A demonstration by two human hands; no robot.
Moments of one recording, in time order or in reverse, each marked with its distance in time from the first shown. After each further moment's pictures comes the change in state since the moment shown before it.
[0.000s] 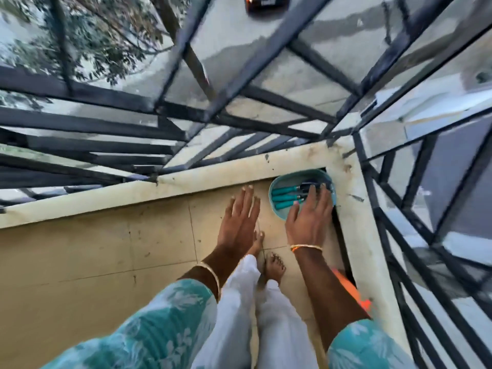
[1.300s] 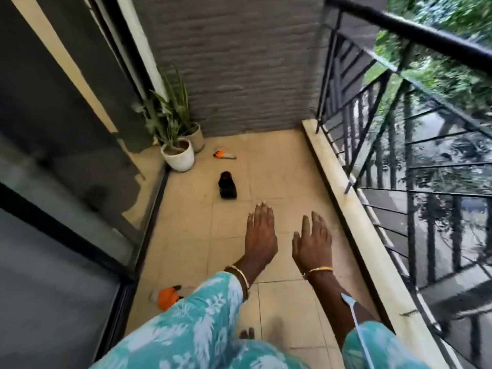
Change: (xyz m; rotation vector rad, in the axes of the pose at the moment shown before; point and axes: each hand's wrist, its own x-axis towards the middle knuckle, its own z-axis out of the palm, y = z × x) left_hand -0.599 -0.167 -0.007 -0.480 0.468 -1.671; right_hand -0.498 -0.384 -0.133 -0.010 -0.490 -1.861
